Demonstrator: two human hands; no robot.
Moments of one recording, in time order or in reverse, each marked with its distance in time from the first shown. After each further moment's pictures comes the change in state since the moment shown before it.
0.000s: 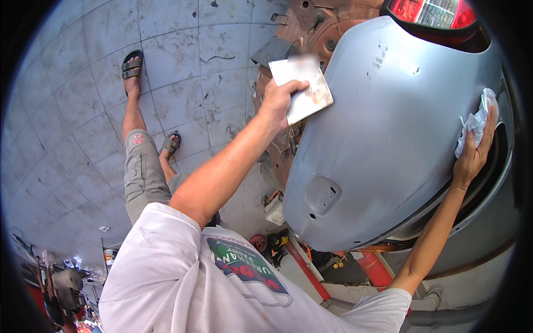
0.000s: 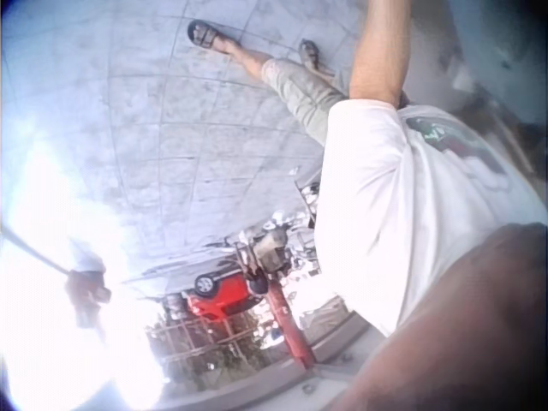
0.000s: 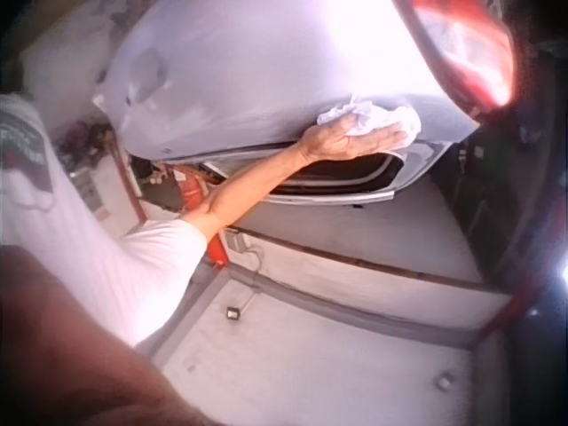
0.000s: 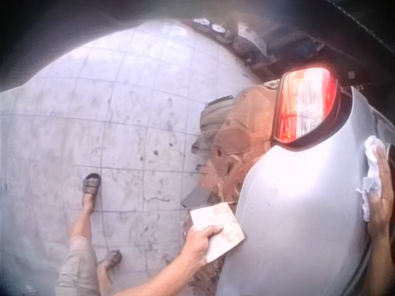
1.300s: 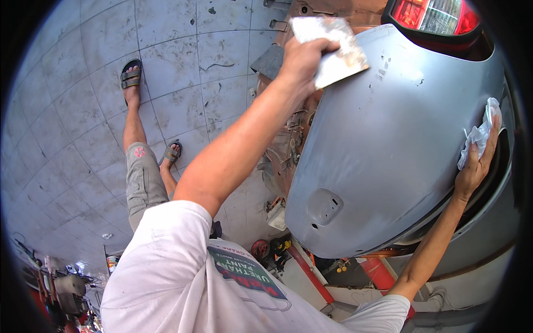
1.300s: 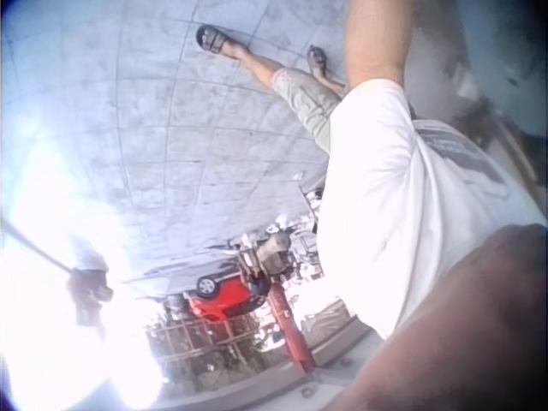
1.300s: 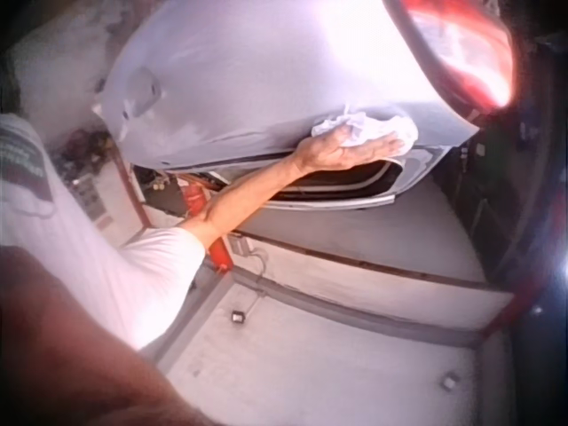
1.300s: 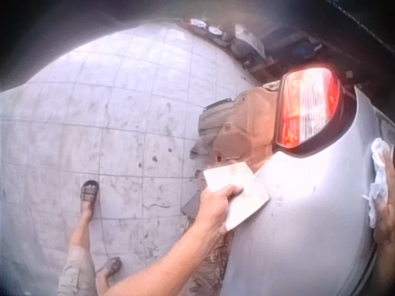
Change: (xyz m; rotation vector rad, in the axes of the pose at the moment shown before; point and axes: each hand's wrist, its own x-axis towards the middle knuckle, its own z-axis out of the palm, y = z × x) left_hand 0.068 0.053 0.080 0.043 -0.097 0.206; right_hand 0.005 -0.007 0.002 -0.014 0.024 0.064
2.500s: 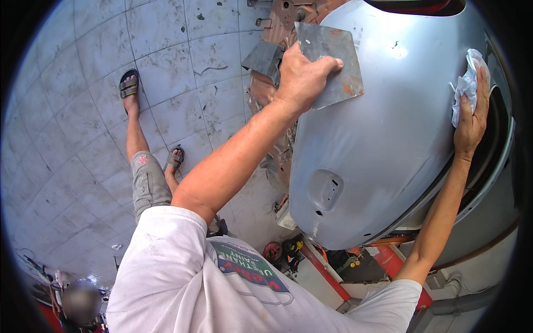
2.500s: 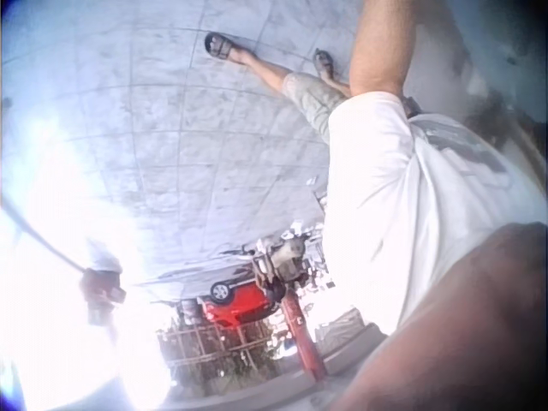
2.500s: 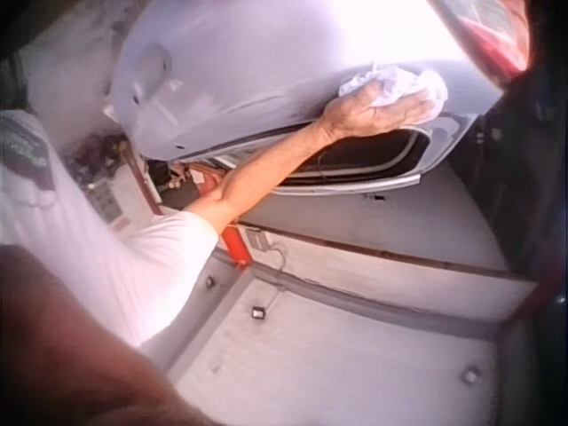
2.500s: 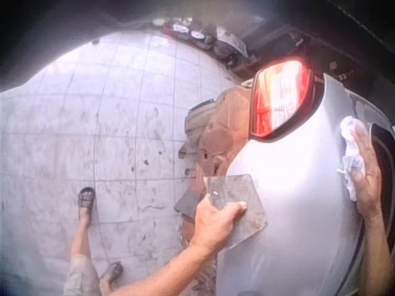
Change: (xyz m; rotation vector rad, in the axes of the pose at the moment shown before) left_hand -0.090 -0.012 0.013 0.493 -0.065 0.131; right_hand -0.007 0.011 -0.001 -0.085 0.048 -0.065
